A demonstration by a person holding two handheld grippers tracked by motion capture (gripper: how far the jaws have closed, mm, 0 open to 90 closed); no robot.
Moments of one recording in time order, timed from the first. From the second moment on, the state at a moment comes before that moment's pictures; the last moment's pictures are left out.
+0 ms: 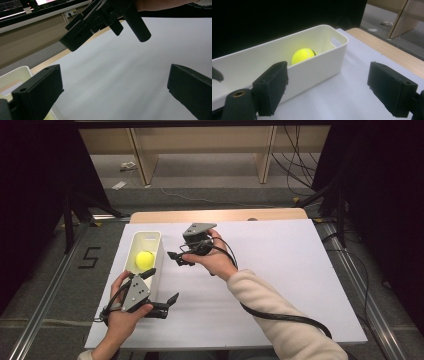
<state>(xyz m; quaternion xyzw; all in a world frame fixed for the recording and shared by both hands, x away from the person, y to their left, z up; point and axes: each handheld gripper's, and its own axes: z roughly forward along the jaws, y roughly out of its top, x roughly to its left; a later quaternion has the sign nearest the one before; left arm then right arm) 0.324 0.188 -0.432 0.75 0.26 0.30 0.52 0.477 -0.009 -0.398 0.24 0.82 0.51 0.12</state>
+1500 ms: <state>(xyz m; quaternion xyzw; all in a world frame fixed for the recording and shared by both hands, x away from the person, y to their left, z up) 0.324 0.188 -0.432 0.75 0.27 0.31 0.52 0.445 -0.121 -0.414 0.29 0.81 0.49 0.15</state>
